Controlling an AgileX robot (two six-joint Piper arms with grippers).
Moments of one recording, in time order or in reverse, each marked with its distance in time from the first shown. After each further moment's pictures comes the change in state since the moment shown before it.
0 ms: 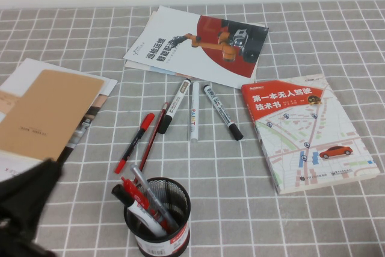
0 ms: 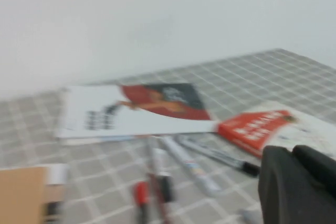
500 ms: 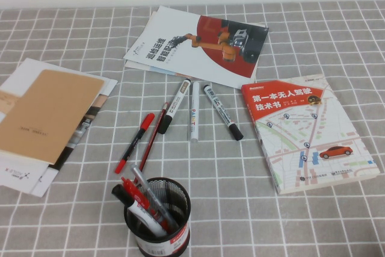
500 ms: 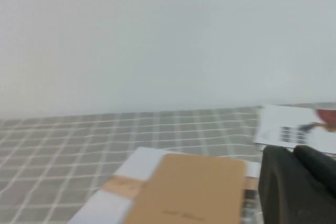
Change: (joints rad) right arm 0.000 0.000 0.000 0.000 0.000 0.000; left arm 0.549 -0.408 0.134 0.206 0.147 -0.146
